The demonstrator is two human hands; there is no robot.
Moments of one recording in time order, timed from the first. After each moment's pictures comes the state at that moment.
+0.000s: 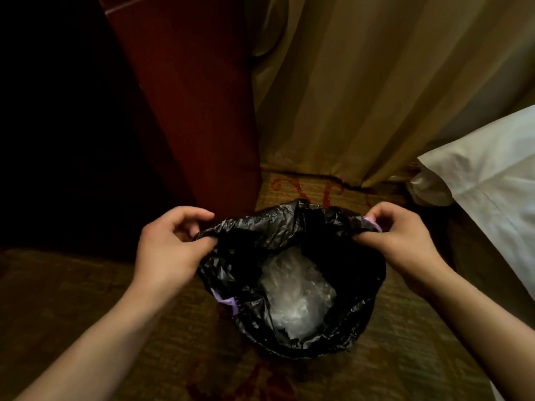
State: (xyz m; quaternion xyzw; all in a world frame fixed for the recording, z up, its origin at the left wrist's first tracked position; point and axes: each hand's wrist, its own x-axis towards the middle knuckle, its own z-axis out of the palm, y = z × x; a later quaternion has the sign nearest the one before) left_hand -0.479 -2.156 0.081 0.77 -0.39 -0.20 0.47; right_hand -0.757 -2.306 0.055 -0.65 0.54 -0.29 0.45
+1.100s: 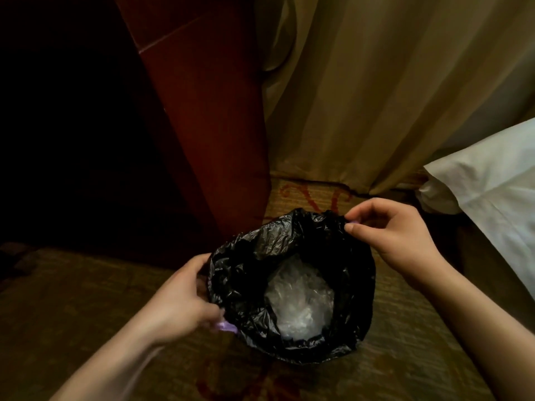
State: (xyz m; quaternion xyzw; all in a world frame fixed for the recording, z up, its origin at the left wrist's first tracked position) left_hand -0.483 -2.111 0.085 0.79 -0.34 -0.44 0.27; right_hand -0.746 -2.305 0.075 -0.70 0.41 -0.35 0.46
